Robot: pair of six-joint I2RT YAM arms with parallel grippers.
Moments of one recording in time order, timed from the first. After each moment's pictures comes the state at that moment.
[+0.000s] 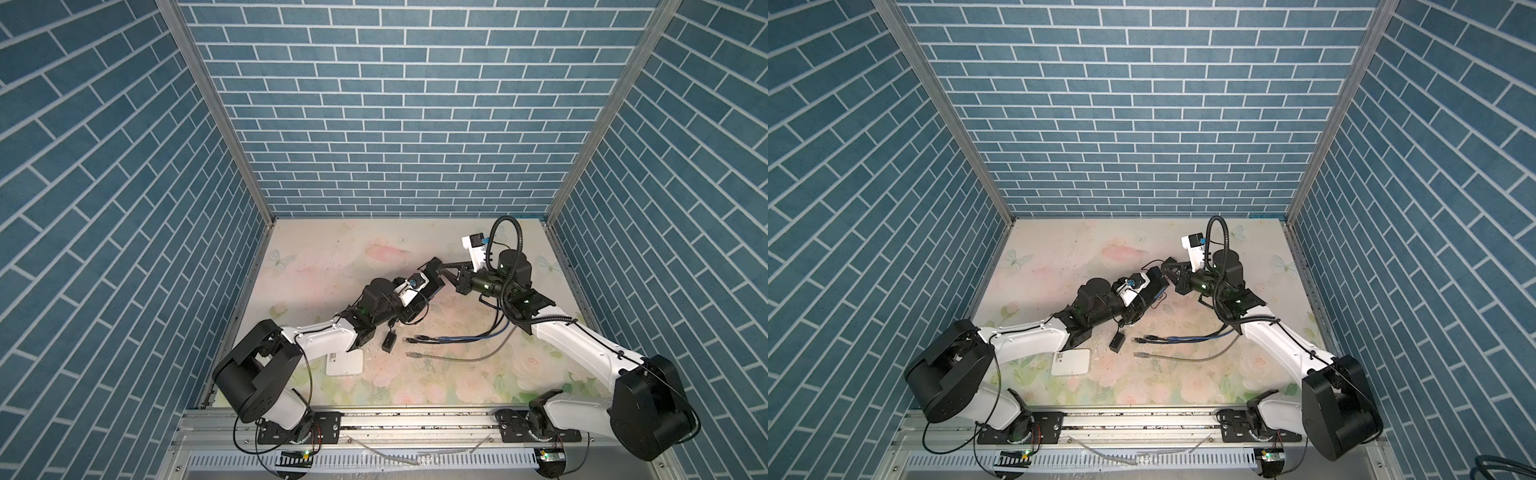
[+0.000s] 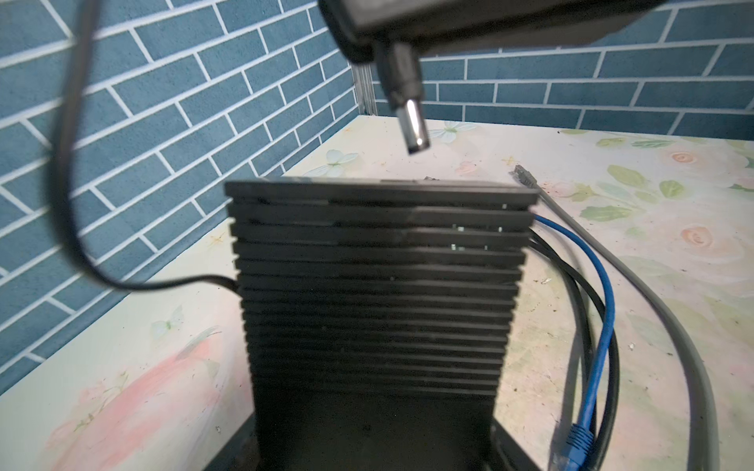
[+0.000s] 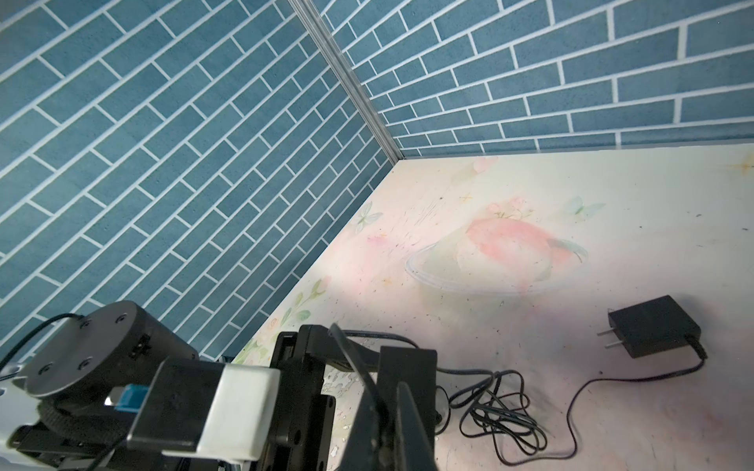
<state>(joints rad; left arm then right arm) -0.74 1.52 0.69 0.50 0.16 0.23 0.49 1.26 0.78 0.24 -0.58 0.44</state>
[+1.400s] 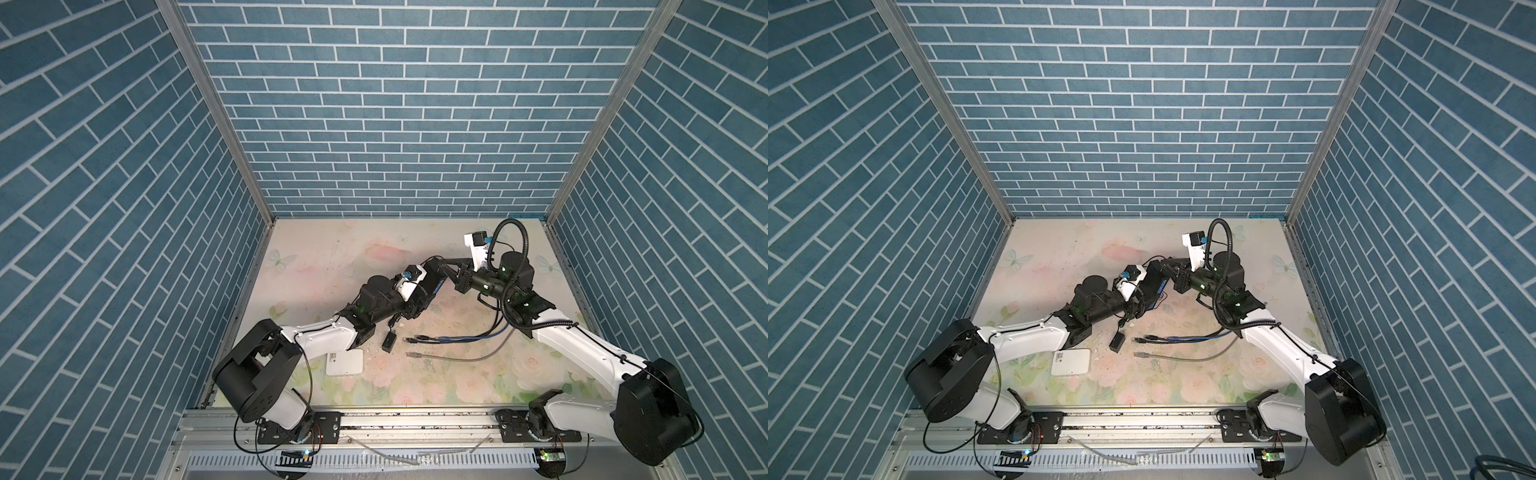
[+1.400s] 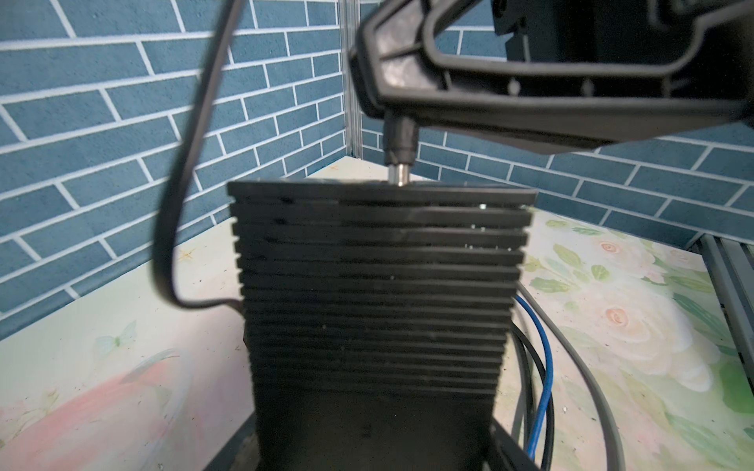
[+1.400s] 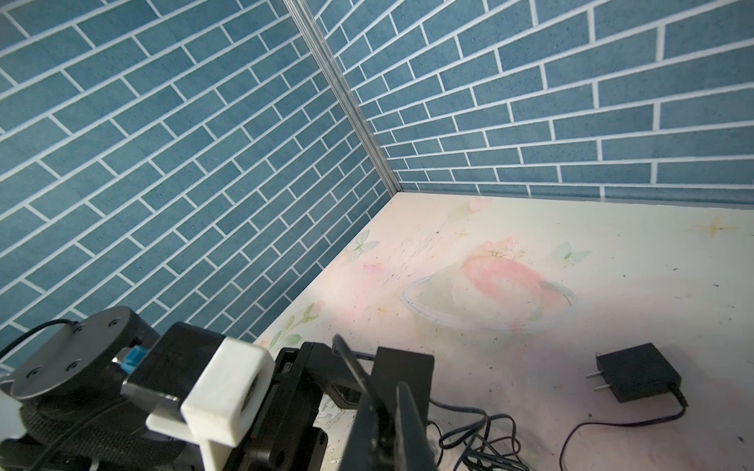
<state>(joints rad) -0.73 1.52 0.70 0.59 0.23 0.04 0.52 1.24 0.77 0.32 -0.51 0.41</state>
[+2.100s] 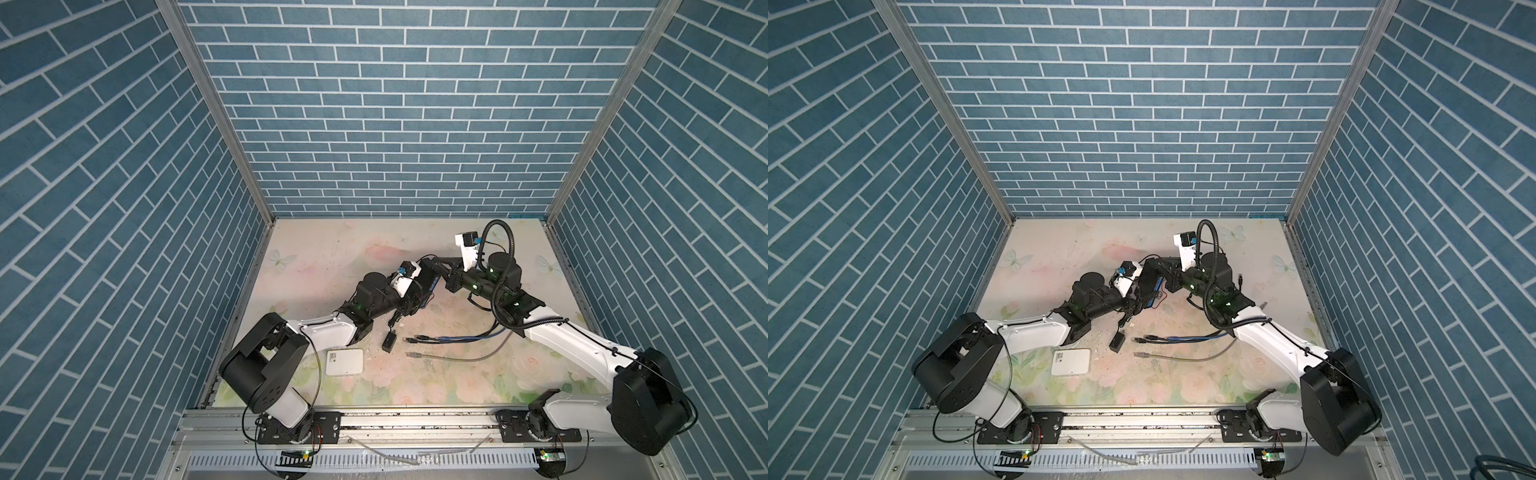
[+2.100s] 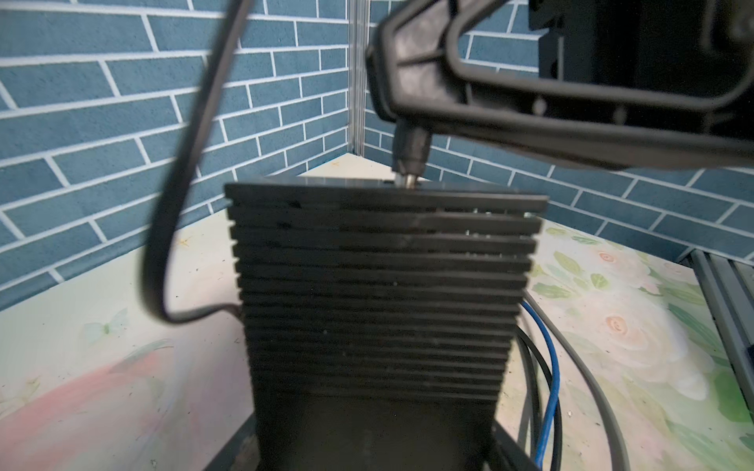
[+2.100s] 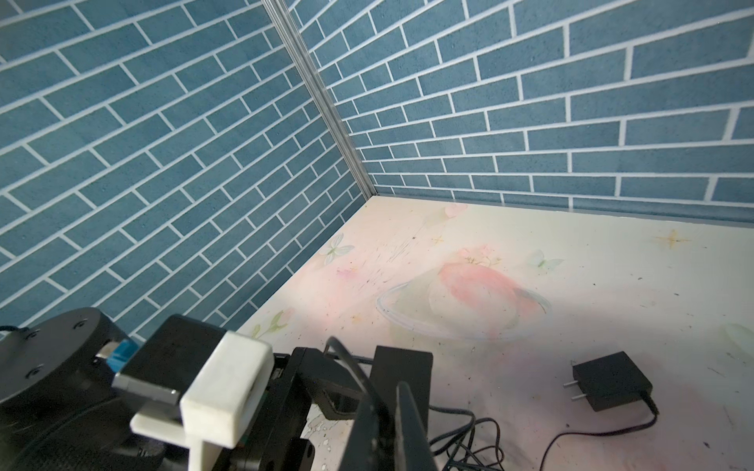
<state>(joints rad) -0.66 1.57 0.70 0.64 0.32 0.00 0.61 1.31 0.80 0.32 -0.35 0.37</state>
